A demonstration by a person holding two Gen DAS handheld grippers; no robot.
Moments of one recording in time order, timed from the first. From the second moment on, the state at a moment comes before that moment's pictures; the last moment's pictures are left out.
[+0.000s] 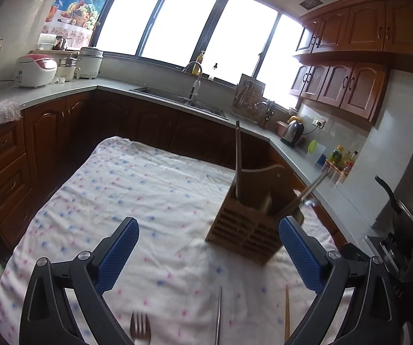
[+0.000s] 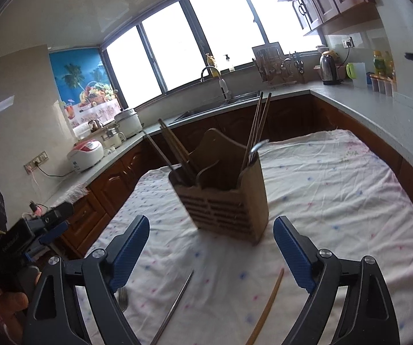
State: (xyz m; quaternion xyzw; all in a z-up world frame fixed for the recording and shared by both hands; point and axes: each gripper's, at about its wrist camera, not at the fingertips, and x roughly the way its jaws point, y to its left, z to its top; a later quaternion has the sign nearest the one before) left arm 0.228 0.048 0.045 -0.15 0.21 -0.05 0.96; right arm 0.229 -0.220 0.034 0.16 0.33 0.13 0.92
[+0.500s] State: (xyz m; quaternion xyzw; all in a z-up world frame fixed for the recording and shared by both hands) left arm 0.110 0.071 0.033 -0.16 0.23 -0.02 0.96; right arm 0.133 -0.217 0.029 0.15 0.31 0.14 0.93
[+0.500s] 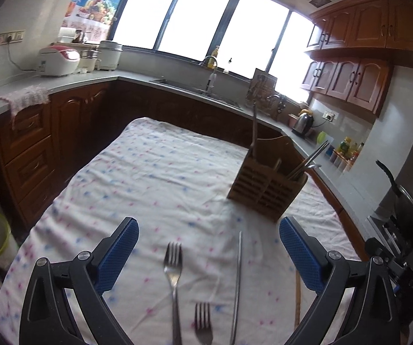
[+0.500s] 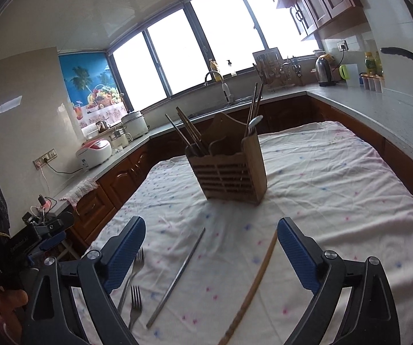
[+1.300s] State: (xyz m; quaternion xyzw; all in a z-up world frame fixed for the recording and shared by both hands) left arm -0.005 0.005 0.028 -0.04 0.17 0.00 0.99; right arm 0.045 -0.194 0.030 0.06 0.20 0.10 0.97
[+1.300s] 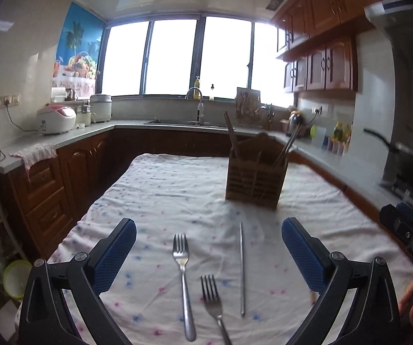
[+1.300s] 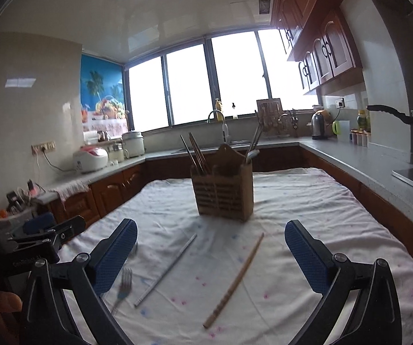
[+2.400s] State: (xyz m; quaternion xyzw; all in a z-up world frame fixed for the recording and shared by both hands) left arm 0.001 0.001 0.002 0.00 0.16 0.05 0.99; right arm 0.031 -0.201 0.009 0.05 0.18 0.08 0.98
